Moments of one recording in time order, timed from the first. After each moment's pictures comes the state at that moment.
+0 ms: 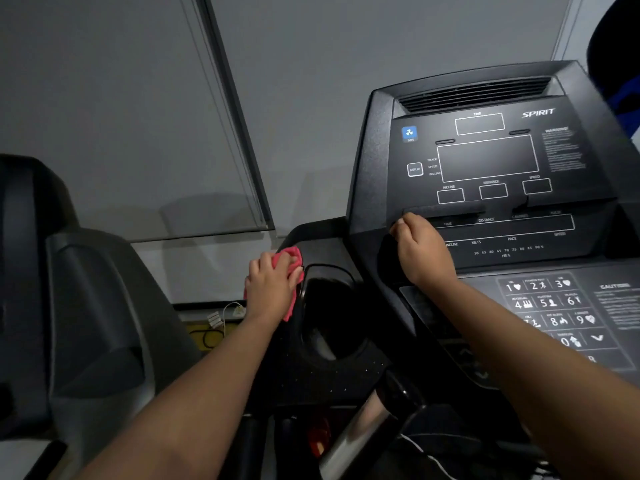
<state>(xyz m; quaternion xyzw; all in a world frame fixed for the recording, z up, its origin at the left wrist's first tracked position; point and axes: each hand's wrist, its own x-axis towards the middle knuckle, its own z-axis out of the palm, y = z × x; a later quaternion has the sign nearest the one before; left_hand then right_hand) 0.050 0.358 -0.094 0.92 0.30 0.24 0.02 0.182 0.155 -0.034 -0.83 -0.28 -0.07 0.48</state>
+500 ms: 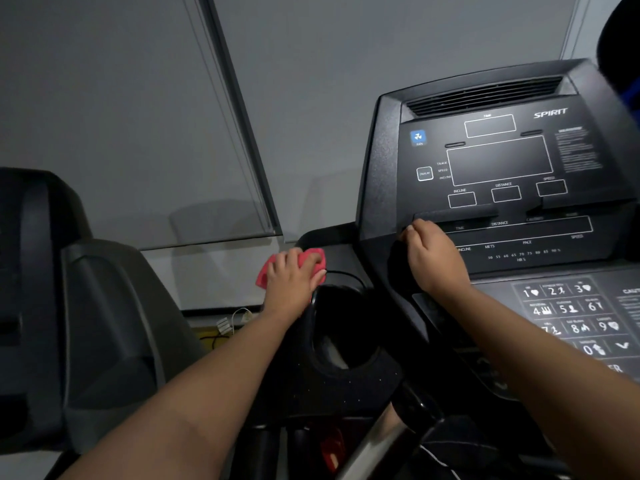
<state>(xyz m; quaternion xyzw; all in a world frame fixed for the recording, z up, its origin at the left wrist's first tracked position) 0.071 0.369 -0.096 0.93 0.19 0.30 -0.12 0.182 0.155 -0.035 -0.83 -0.29 -0.08 0.47</state>
